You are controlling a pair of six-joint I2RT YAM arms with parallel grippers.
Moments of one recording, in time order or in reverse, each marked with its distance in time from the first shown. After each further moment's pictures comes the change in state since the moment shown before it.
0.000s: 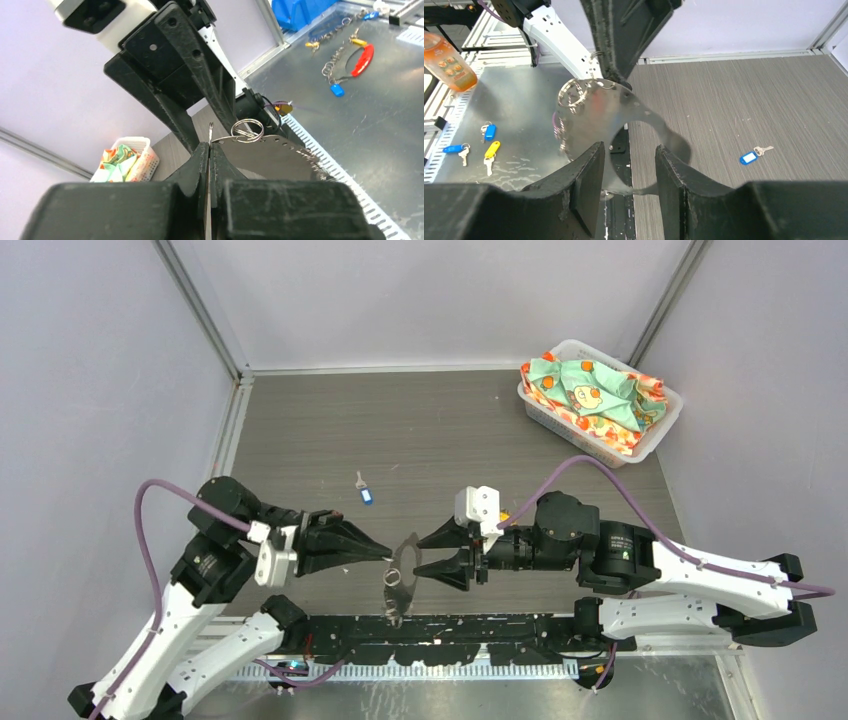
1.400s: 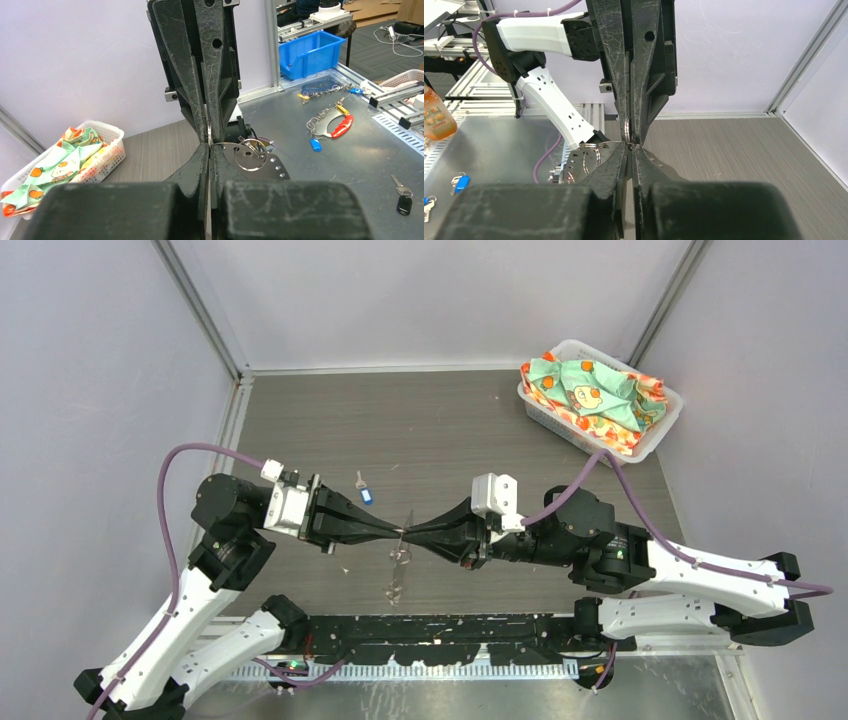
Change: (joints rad) left arm -0.001 0.077 -0.040 0.401 -0.143 -0.621; right arm 0.000 0.018 0.002 0.251 0.026 -0.073
